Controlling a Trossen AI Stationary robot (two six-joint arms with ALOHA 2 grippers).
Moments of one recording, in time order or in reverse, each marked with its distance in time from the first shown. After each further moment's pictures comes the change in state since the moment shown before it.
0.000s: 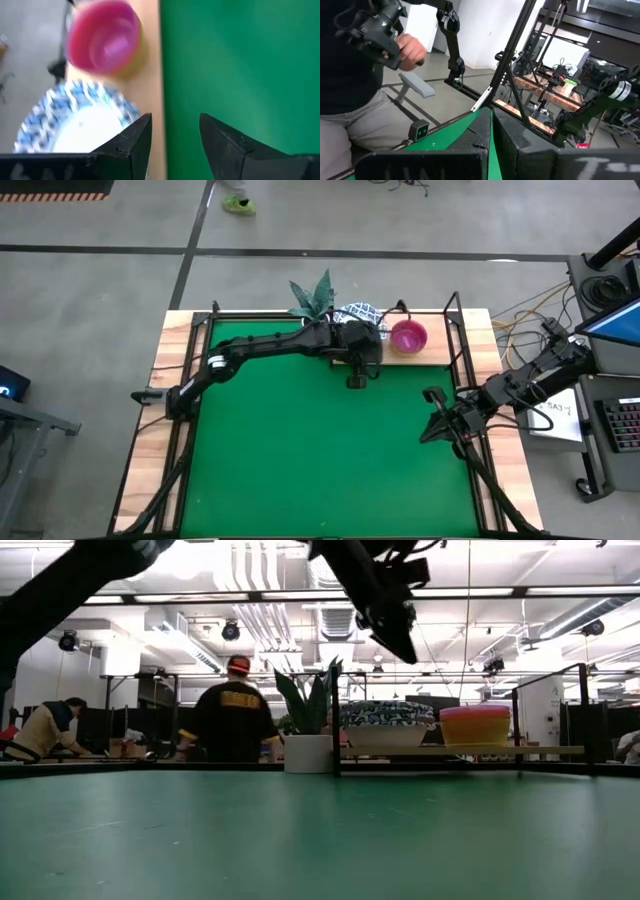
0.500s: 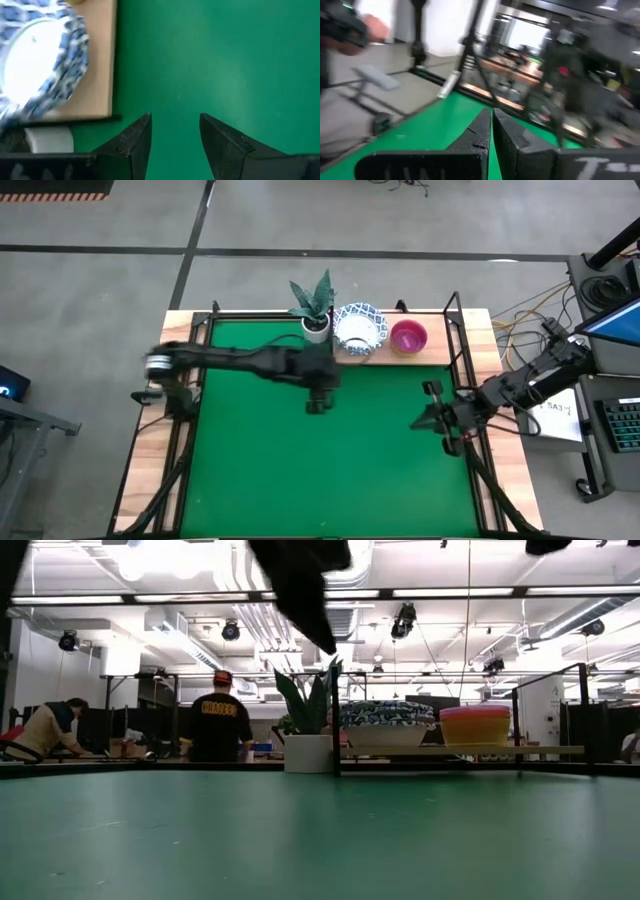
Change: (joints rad) left arm -0.120 -0.430 -0.656 0.068 -0.049 -0.189; right arm -0.003 0.009 -0.039 0.026 0.183 0.040
